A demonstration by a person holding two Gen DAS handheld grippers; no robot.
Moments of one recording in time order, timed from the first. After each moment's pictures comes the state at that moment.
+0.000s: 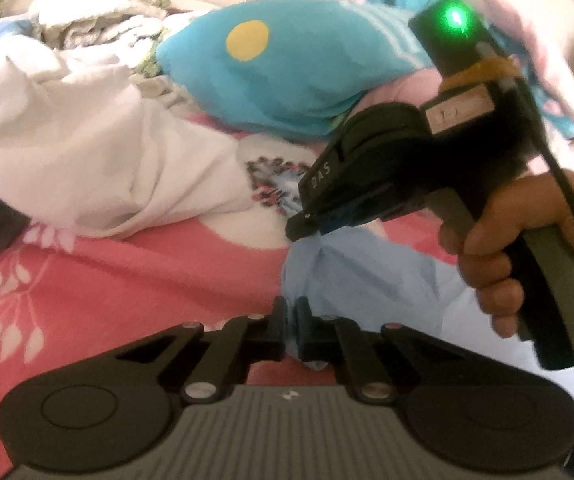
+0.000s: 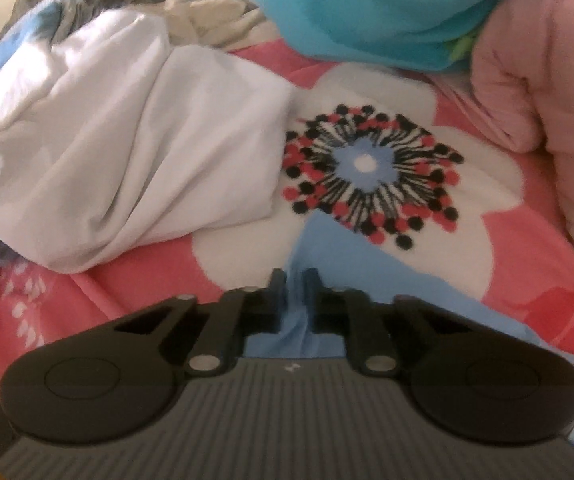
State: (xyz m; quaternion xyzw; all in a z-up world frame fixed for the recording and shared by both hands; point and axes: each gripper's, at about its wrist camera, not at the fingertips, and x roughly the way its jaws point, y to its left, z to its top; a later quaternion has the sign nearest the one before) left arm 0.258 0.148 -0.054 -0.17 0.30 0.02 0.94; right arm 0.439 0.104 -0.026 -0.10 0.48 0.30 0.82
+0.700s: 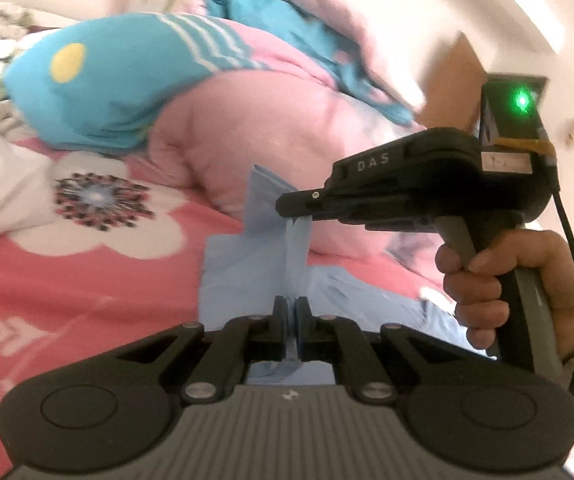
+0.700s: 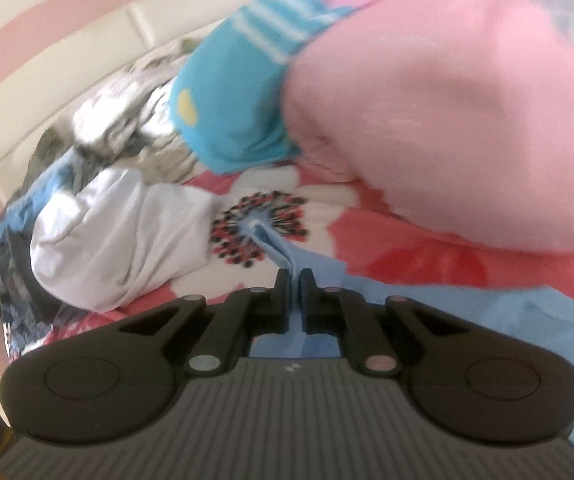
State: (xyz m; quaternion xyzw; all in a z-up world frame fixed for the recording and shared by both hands) left arm 0.241 0.068 -0.030 -0.17 0.25 -0.19 0.94; right arm 0.380 -0.088 0.028 0.08 0.37 0.26 0.89
